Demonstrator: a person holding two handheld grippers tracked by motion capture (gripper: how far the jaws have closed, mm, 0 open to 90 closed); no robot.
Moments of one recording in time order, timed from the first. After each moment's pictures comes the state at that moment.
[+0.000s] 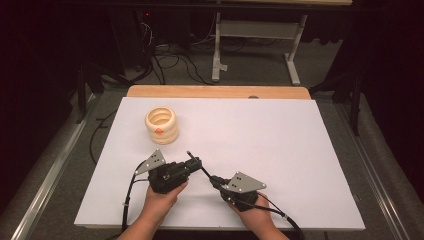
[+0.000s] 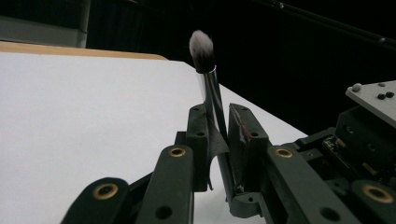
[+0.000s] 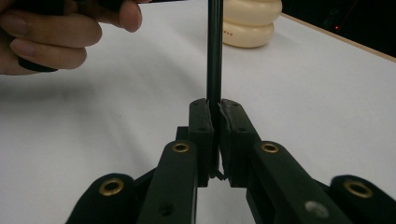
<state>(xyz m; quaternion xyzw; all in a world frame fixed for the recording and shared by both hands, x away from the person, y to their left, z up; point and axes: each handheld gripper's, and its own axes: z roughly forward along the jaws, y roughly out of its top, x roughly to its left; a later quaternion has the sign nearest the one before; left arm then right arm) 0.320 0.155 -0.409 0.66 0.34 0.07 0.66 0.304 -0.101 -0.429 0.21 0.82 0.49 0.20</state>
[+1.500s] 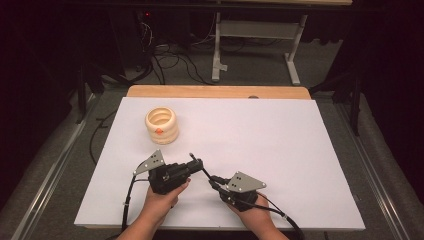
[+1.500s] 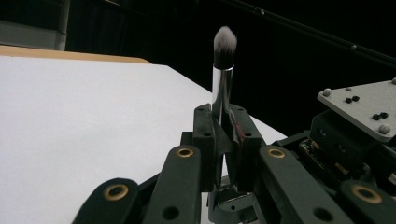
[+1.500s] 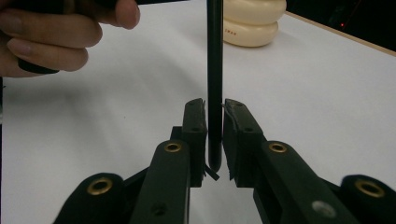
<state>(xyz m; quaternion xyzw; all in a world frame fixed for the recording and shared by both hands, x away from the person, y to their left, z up) 0.319 0.155 -0.408 0.66 0.32 0.05 0.68 0.305 -0.101 -0.428 0.21 0.82 0.49 0.19</state>
